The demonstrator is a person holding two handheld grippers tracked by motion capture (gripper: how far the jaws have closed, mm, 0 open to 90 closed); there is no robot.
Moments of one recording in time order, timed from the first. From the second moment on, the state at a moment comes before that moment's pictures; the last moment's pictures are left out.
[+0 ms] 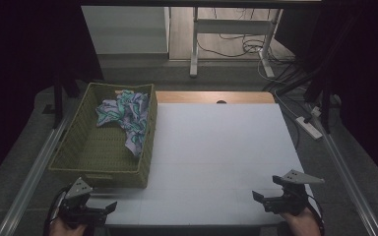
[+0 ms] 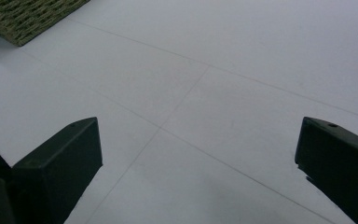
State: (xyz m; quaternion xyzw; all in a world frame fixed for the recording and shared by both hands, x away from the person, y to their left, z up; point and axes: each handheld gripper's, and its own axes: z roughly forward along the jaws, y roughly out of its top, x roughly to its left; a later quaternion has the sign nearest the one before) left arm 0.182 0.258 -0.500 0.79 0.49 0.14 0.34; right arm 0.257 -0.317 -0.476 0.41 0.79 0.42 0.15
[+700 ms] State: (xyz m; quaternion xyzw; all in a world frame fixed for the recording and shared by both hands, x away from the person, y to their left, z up) left arm 0.184 0.259 -0.501 0.79 0.49 0.13 0.34; right arm 0.263 -0.314 -0.479 0.41 0.81 0.40 0.12
